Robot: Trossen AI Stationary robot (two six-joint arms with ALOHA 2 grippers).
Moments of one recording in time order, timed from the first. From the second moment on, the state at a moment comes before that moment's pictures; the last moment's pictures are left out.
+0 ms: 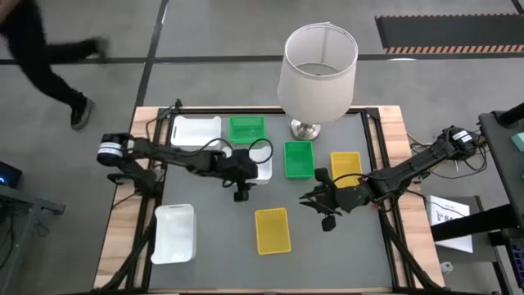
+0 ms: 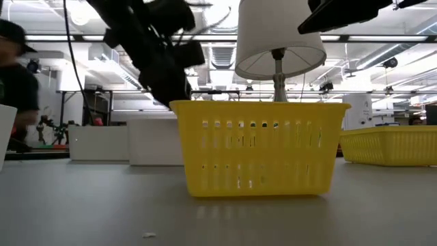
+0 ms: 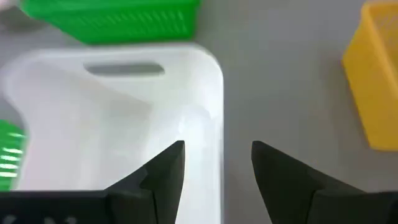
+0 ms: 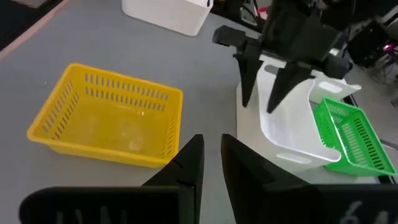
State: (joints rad) left arm 0.03 1.58 0.94 -0.22 -0.06 0.06; right arm 0.44 1.20 0.78 -0.15 0.39 -0.11
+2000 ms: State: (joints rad) left arm 0.76 1.08 0.98 -0.95 0.03 0.69; right arm 0.44 1.19 0.77 -0.17 0.38 -0.11
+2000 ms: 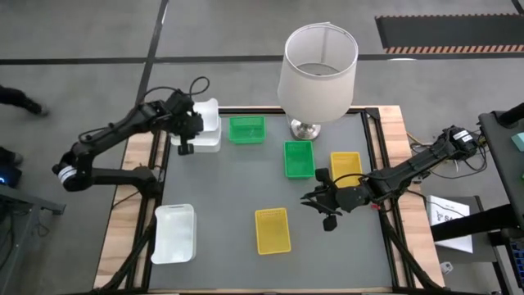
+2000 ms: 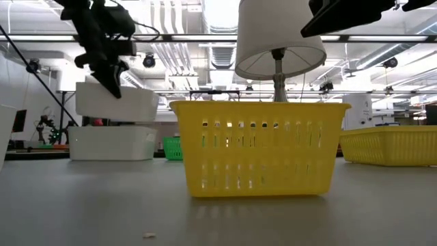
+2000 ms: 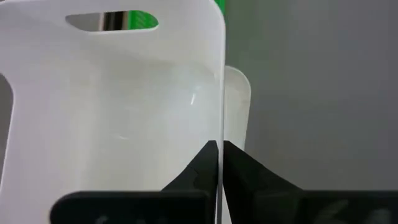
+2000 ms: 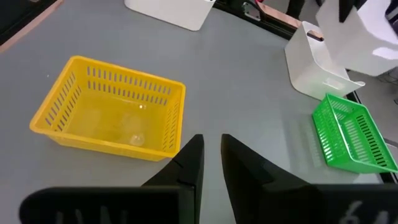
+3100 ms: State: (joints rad) left arm 0.79 1.09 0.78 -0.81 0.12 0.69; right arm 0.44 1.19 0.77 -0.17 0.38 -0.10
